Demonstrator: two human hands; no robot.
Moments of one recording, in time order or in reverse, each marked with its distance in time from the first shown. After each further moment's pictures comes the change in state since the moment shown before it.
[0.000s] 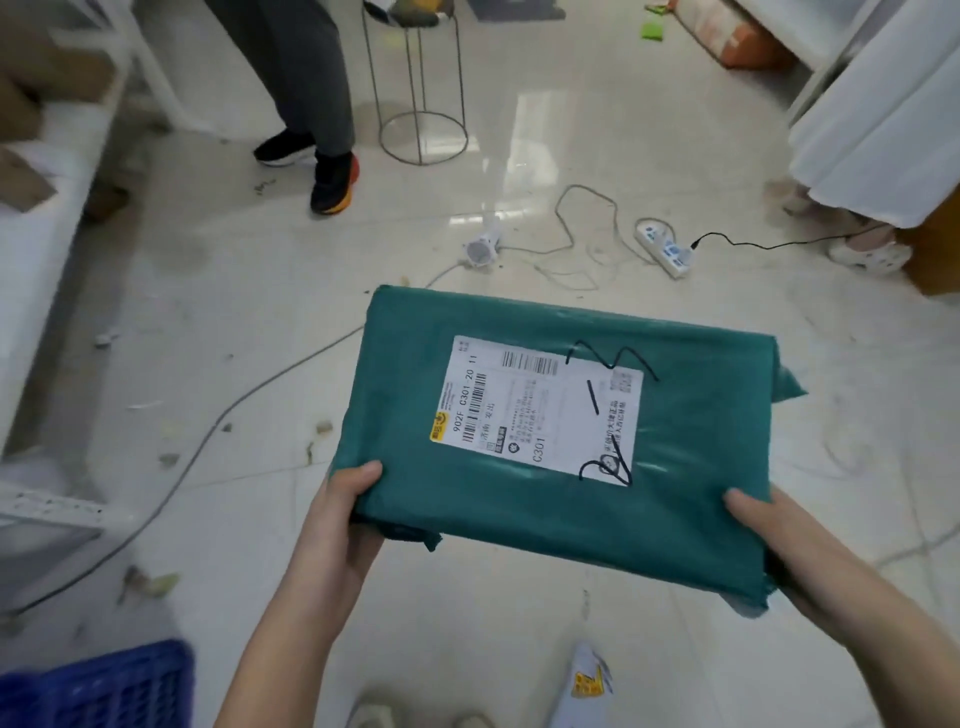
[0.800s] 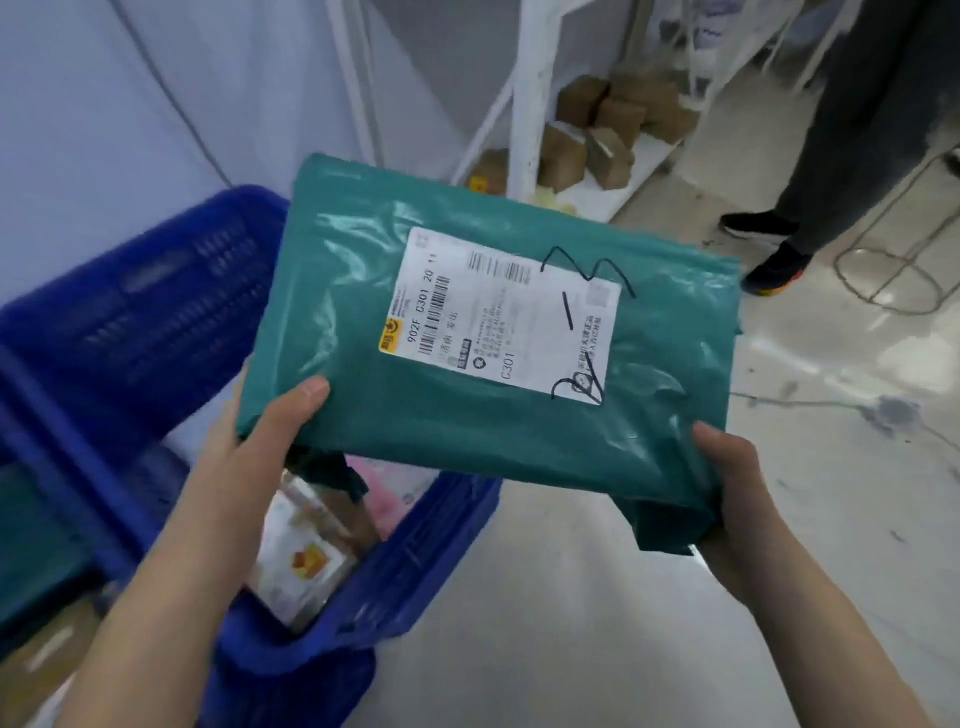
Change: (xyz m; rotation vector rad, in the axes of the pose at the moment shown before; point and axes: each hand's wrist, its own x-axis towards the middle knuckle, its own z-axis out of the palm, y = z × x) left_hand -0.396 0.126 -0.373 0.128 0.884 0.572; right_hand -0.118 -0.038 0.495 -0.114 -0.638 -0.055
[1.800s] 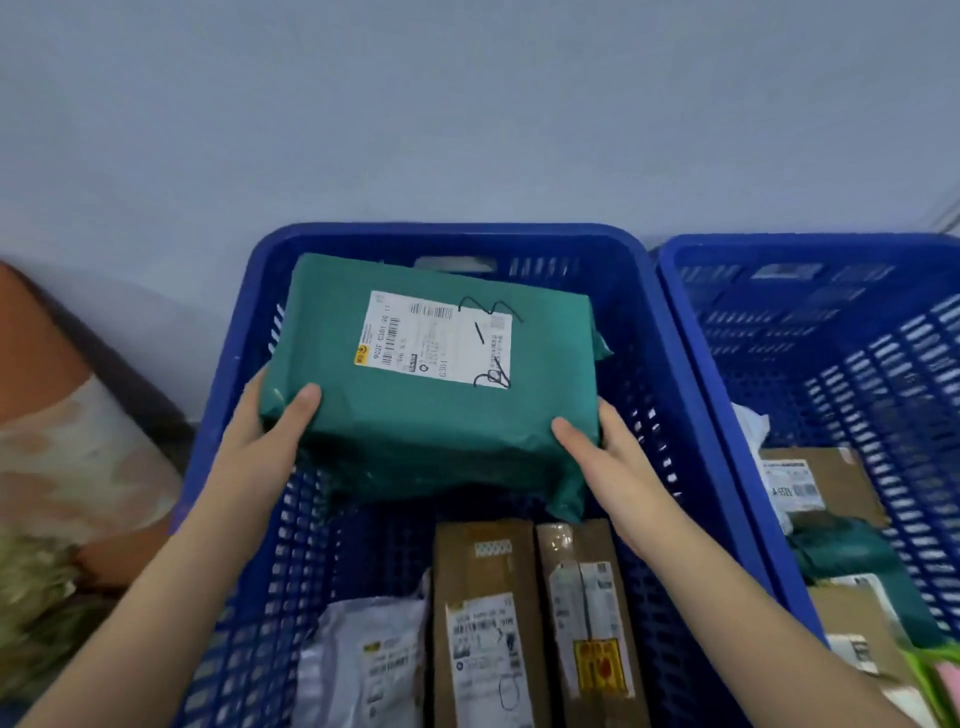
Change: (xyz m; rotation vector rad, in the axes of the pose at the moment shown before) left_hand -0.067 -0.135 -0.528 -0.024 0.985 -0.251; right_hand 0.062 0.206 0.605 -0.582 -0.807 -0.015
